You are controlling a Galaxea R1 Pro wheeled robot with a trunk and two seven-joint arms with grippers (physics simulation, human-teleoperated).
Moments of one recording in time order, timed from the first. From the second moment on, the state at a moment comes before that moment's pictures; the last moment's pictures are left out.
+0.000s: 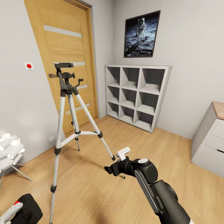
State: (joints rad) left arm -0.02 -0.12 0.87 -1.53 0.18 0.84 -0.27; right arm -0.44 0.05 0.43 -1.61 -0.09 1.04 0.24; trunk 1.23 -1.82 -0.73
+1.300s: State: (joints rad) left arm -0.02 -0.12 0.86 -1.52 0.18 0.84 -0.28; right arm -0.44 0.05 0.42 -1.61 -0.09 1.04 0.24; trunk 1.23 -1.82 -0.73
